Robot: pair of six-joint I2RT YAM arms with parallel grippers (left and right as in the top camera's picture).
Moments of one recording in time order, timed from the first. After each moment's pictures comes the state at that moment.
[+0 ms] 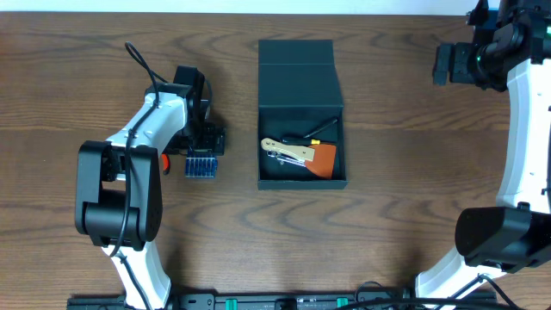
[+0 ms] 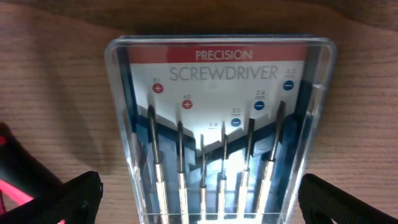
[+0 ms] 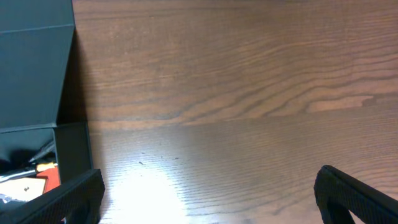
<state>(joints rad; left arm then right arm) -0.14 2.01 1.35 -0.90 0.02 -0.11 -0.17 1.86 2.07 -1.35 0.00 -0.05</state>
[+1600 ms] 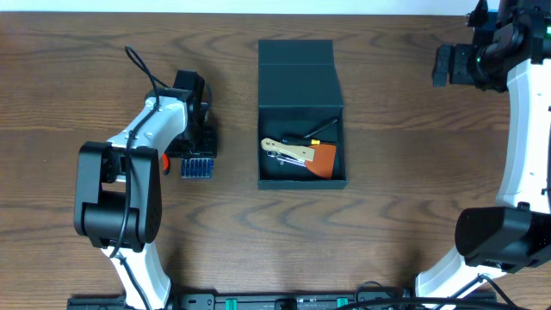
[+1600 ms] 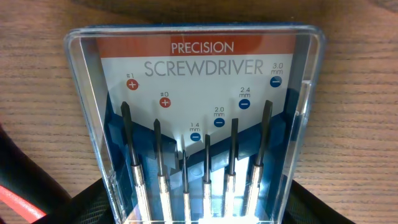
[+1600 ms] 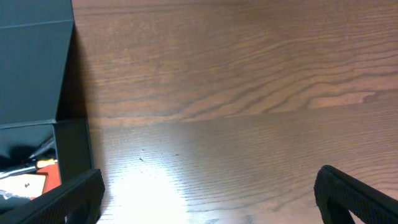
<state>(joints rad) -0.14 2.00 1.30 -0.86 0.02 -0.12 -0.17 1.86 2.07 -1.37 0.00 -0.05</state>
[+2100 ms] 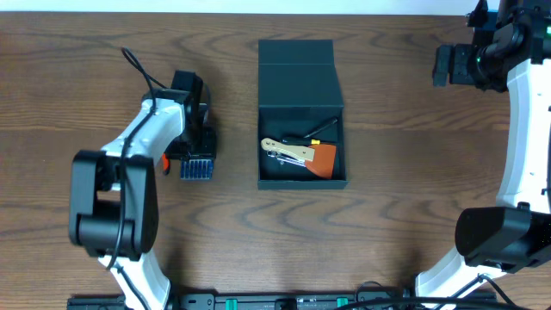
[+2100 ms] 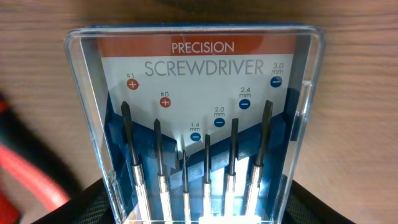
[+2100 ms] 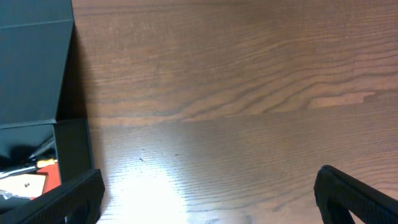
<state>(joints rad) -0.14 1.92 1.28 -0.89 0.03 -0.12 -0.17 1.86 2.07 -1.37 0.00 -0.05</state>
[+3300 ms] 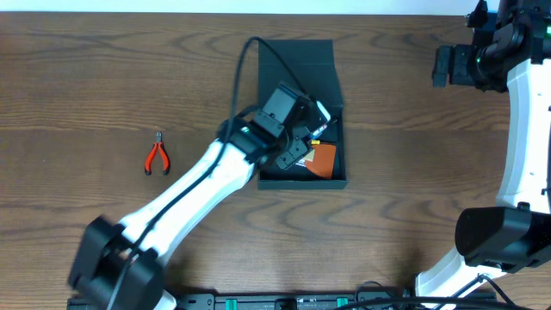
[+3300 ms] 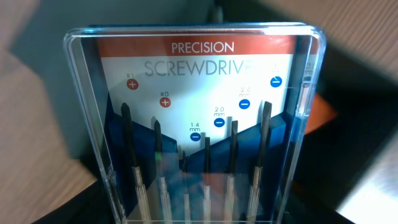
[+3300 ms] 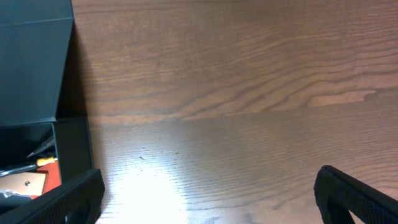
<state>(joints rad) -0.68 1.70 1.31 -0.62 0.00 0.33 -0.17 1.86 2.07 -1.37 0.00 -0.05</state>
